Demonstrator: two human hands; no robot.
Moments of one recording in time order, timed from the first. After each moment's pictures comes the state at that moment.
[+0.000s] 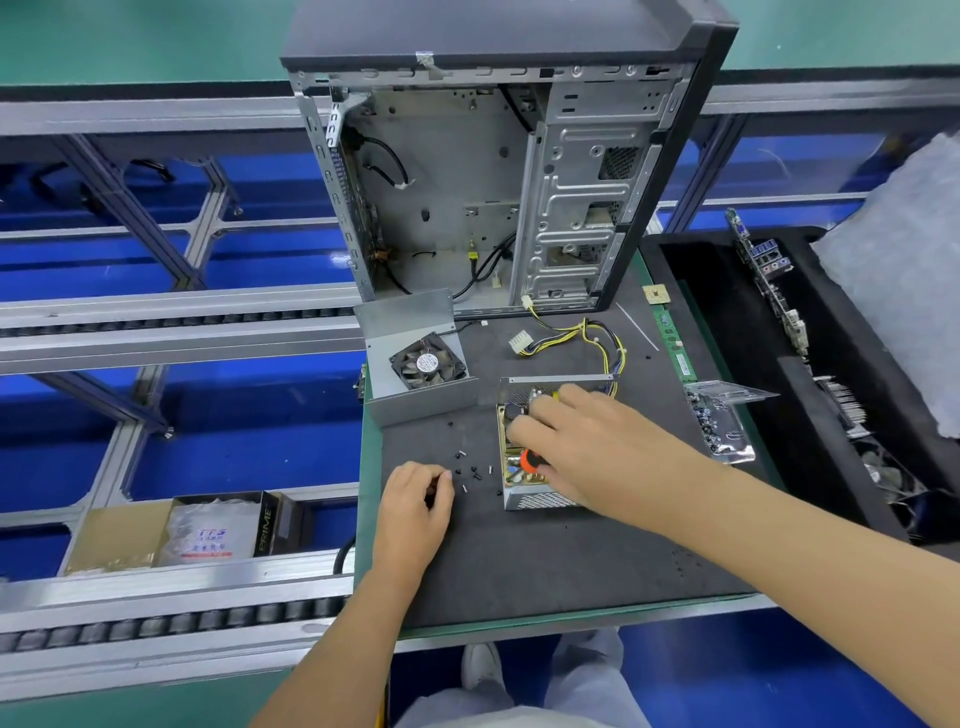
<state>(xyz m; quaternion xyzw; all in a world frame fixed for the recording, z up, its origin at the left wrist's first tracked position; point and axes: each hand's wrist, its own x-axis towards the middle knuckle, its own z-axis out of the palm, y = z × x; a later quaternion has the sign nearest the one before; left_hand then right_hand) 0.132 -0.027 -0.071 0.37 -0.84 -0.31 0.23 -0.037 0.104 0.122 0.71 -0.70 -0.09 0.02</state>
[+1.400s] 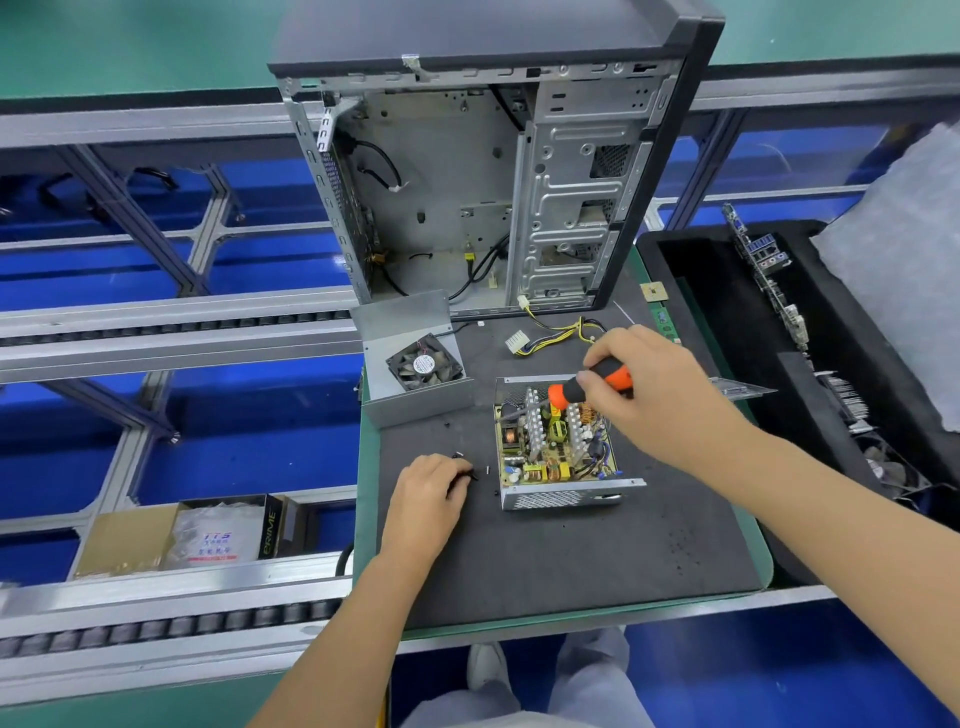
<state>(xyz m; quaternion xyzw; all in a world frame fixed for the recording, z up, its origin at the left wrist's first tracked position) 0.115 -0.031 -0.061 0.28 -0.91 -0.25 0.17 -0.087 0.119 0.124 0.47 -0.84 0.26 -0.06</state>
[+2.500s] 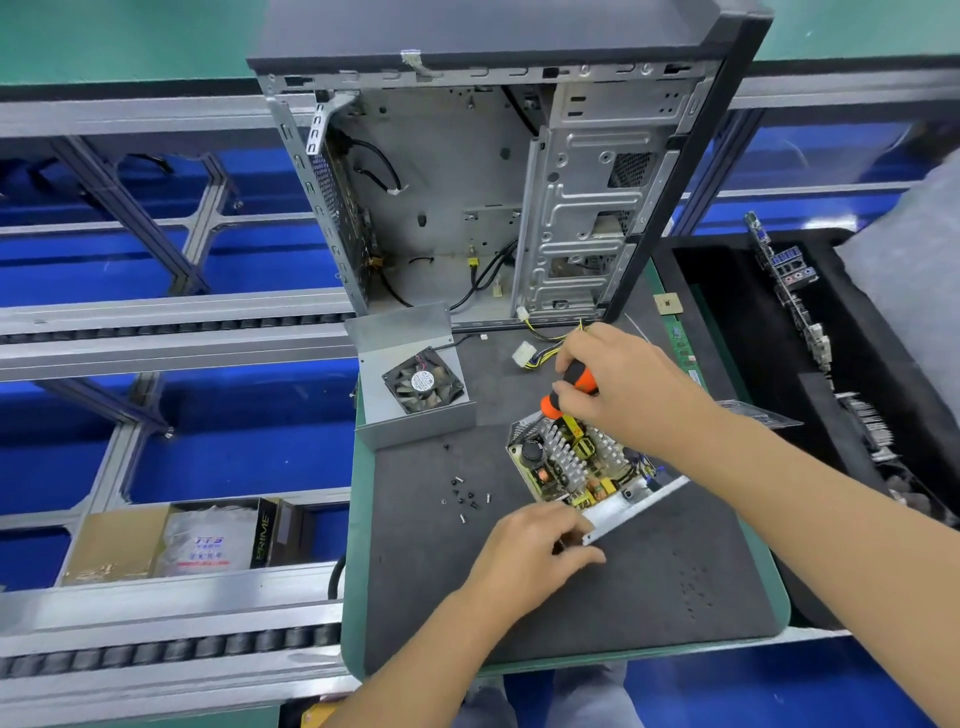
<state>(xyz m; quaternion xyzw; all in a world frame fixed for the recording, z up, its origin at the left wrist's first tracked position) 0.058 0.035 -0.029 0.14 -0.87 -0.47 0.08 -0.118 0.063 0.112 0.54 -0.83 0.14 -0.07</state>
